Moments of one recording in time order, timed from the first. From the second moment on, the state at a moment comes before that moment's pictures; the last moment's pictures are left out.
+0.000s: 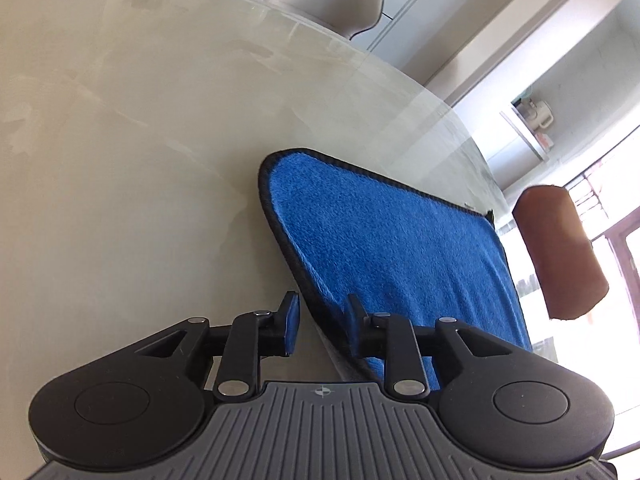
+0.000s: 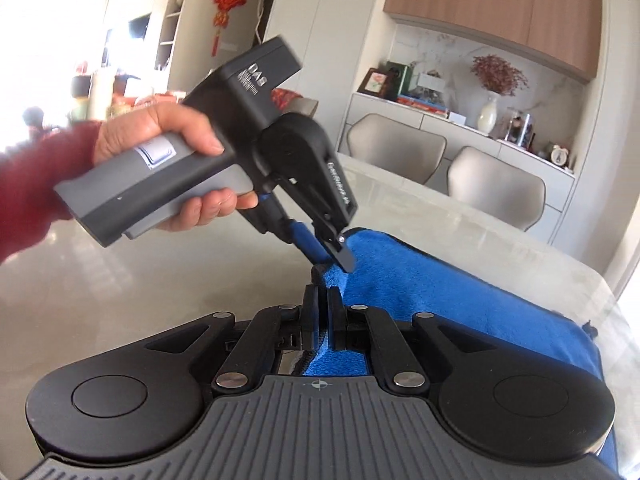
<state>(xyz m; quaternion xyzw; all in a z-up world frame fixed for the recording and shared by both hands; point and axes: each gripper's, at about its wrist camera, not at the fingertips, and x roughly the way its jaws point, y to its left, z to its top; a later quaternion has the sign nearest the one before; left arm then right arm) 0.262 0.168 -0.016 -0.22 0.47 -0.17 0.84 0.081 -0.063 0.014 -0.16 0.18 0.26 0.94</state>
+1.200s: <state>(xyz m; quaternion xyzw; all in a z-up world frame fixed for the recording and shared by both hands) 0.329 0.033 0.028 -0.14 0.42 -0.23 0.87 0.082 -0.152 0.022 0.00 0.18 0.23 0.96</state>
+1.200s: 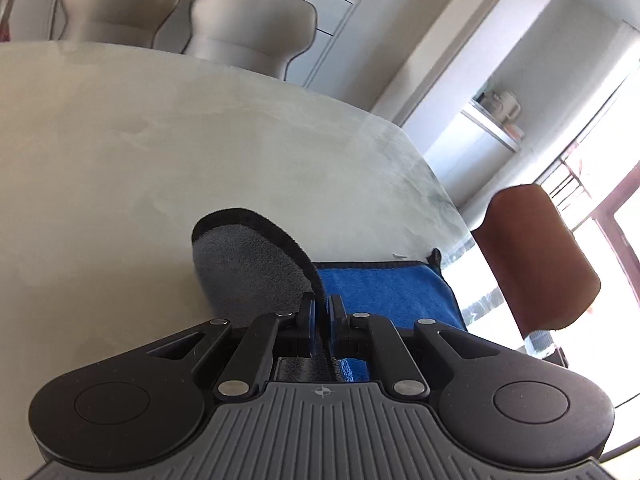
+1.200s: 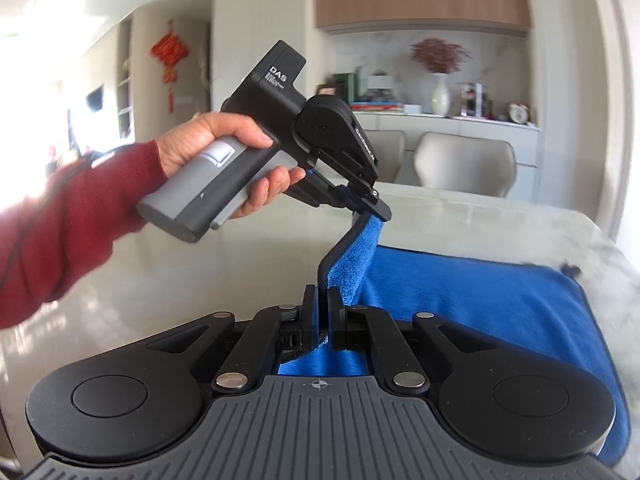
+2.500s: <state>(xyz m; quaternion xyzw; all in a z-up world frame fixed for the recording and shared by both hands) 0.336 -0.176 -0.004 0.01 0.45 -0.29 0.84 0.087 -0.317 -0.017 0.14 0.28 0.08 0.95</state>
